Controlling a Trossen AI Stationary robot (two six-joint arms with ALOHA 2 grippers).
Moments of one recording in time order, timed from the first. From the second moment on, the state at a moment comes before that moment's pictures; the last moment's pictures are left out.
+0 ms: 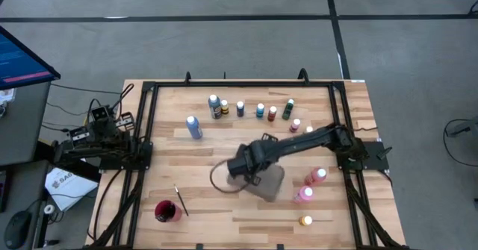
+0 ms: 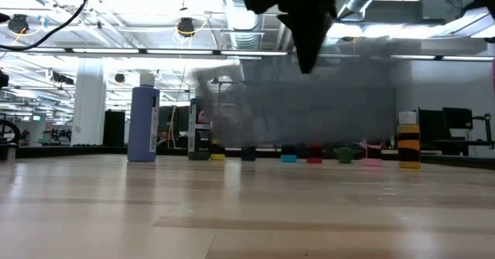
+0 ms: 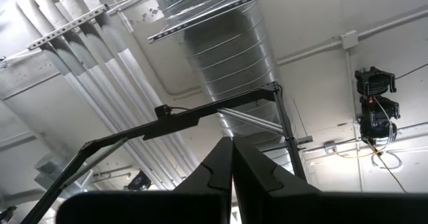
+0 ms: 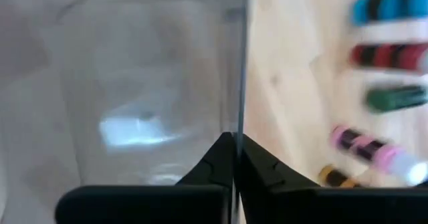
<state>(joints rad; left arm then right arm) 0.12 0.00 0.00 1.42 0.18 -1.26 0.24 2.17 2.07 -1.56 0.30 0.67</state>
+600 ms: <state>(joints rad) 0.12 0.00 0.01 1.42 0.18 -1.26 0.00 2.19 2.09 -1.12 0.12 0.13</state>
